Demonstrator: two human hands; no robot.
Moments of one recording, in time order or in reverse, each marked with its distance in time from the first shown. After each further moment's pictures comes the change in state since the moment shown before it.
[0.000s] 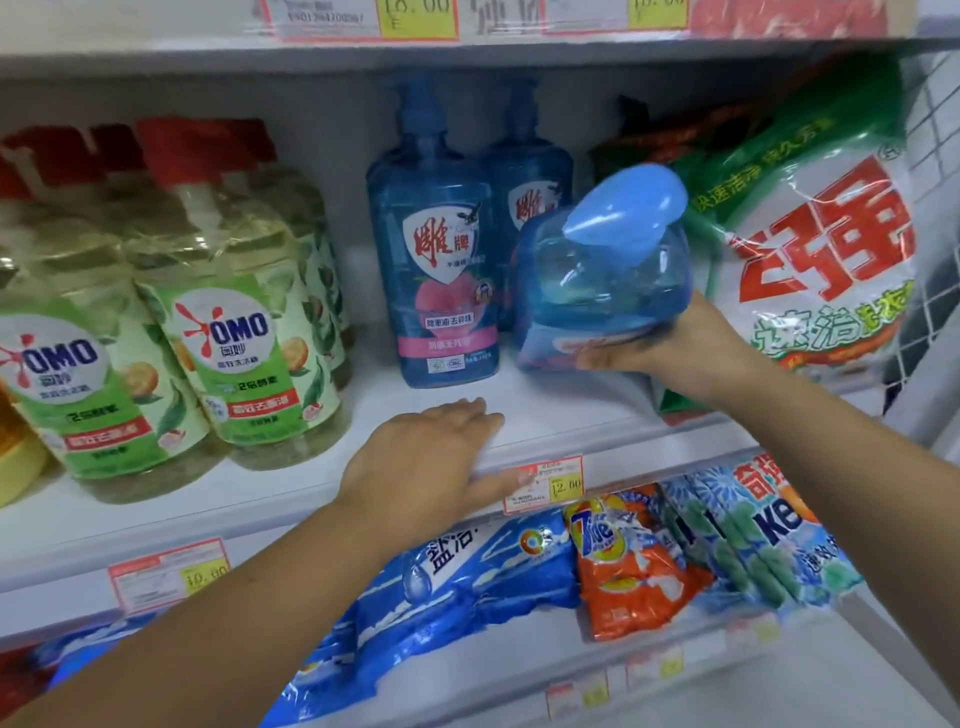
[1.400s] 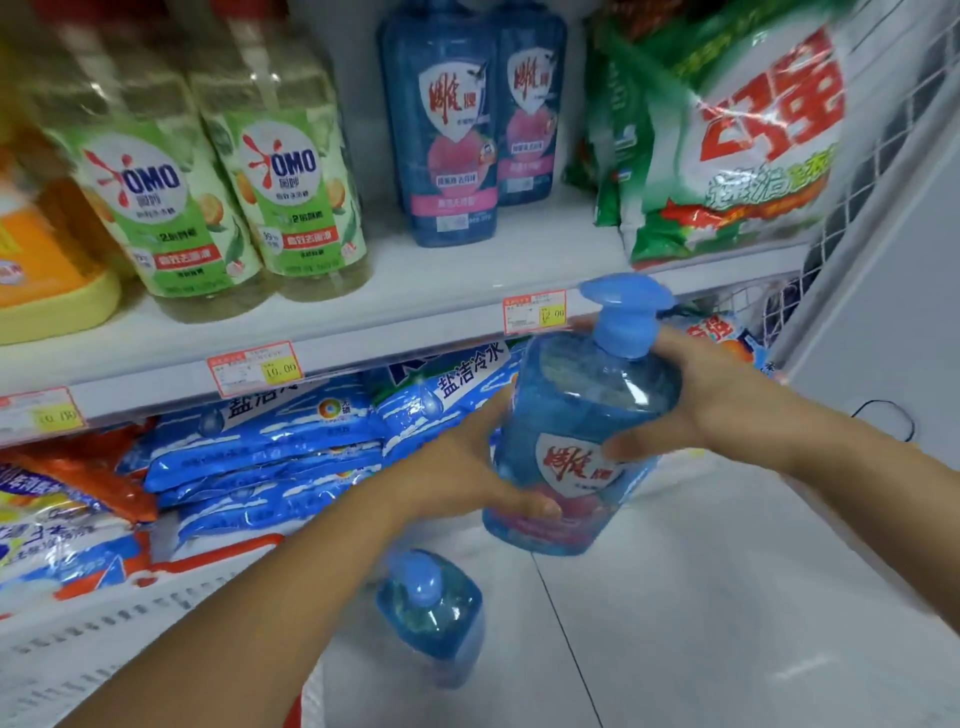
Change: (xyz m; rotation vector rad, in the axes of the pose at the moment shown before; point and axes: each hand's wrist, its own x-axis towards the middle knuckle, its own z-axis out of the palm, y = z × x) left_hand -0.131 0.063 0.043 -1.109 -0.375 -0.146; right_hand -0.205 -0.068 0.026 -0.003 -0.336 0.271
